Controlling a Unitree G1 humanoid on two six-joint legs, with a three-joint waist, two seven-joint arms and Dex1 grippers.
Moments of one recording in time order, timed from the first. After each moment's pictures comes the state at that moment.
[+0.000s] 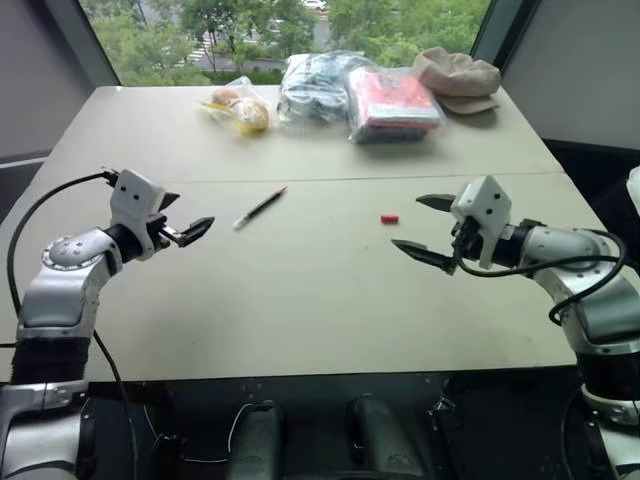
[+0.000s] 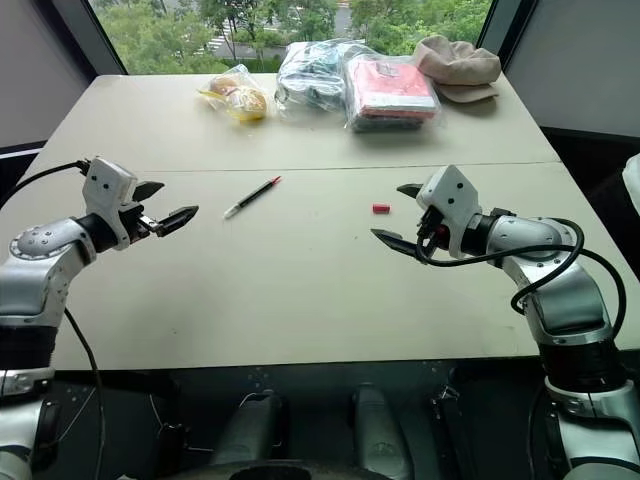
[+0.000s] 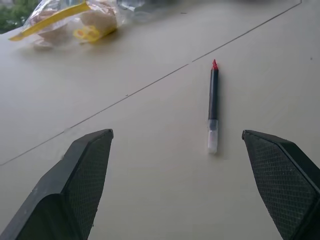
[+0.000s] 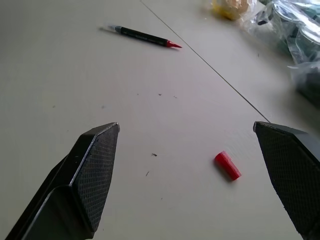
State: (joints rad) left arm -0.52 0.70 0.13 0.25 -0.28 0.35 -0.72; right arm -0.39 -0.76 -0.05 -0.28 0.32 0.49 0.84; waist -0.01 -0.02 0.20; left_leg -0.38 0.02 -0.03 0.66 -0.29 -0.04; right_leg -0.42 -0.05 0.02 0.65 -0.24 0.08
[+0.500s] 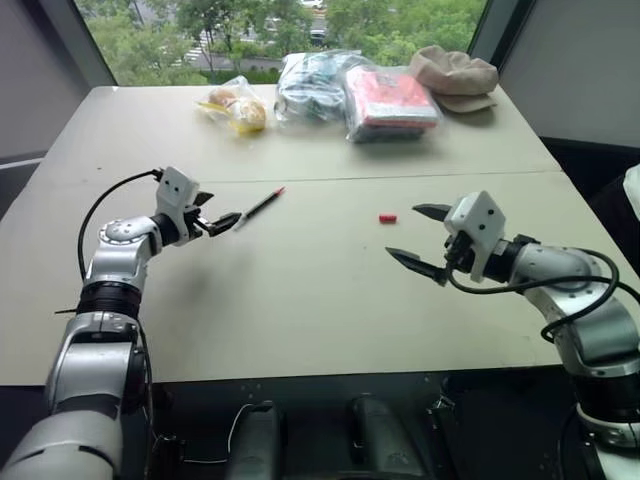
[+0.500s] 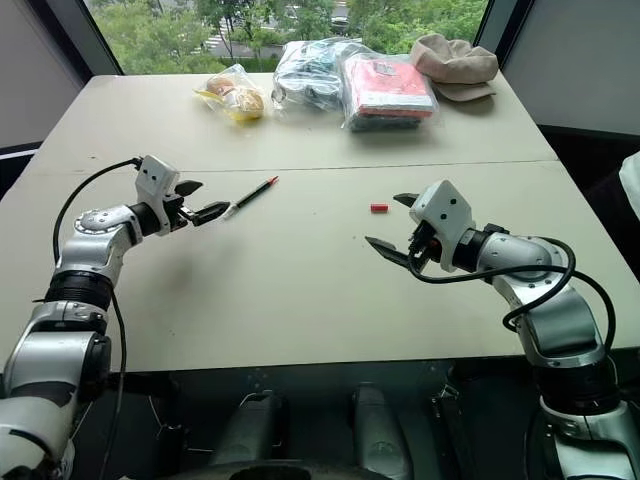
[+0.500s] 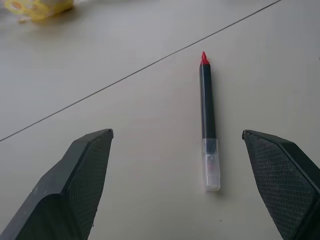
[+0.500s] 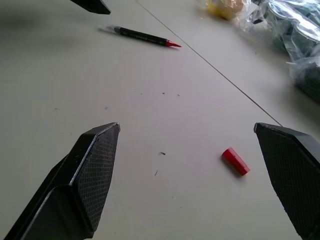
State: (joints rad) left arm -0.83 0.56 0.05 0.94 -0.16 0.03 -0.86; right arm -0.30 -0.72 -0.05 -0.37 0.32 0.50 0.75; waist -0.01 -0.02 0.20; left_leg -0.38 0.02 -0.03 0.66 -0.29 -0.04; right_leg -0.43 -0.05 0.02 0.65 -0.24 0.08
